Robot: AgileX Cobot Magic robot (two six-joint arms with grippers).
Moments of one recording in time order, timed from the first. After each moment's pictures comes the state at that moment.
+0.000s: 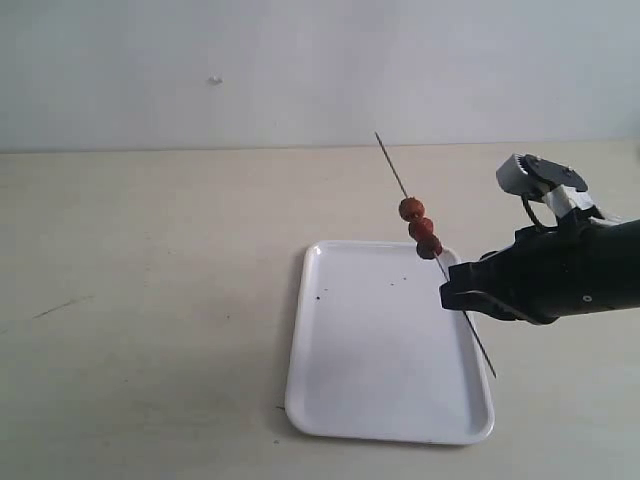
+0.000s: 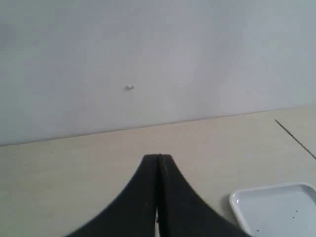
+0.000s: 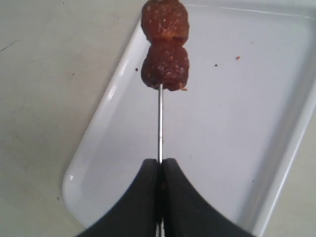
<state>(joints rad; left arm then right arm) -0.35 0.86 -0.57 -1.64 -0.02 1.59 0.01 1.57 -0.61 1.48 0.57 -1.35</state>
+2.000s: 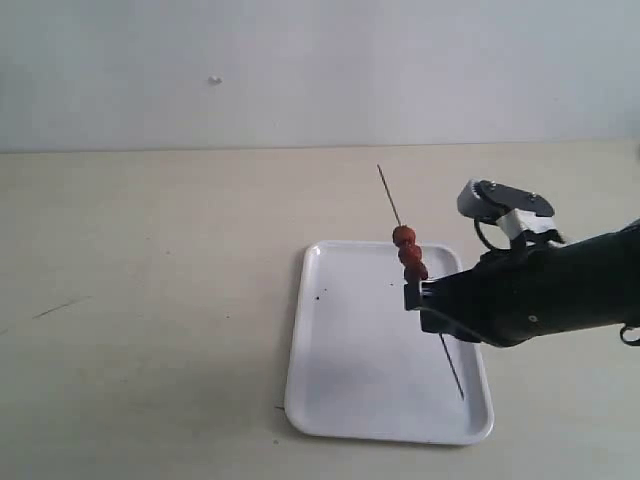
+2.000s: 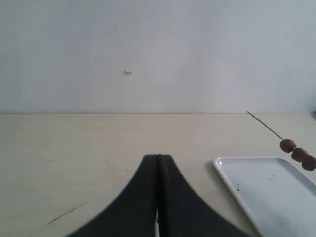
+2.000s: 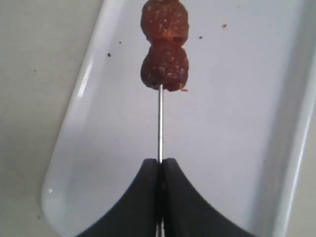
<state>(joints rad) -0.35 0.12 0.00 -1.72 0.00 1.59 0.20 1.62 -0.61 1.52 0.33 -1.16</state>
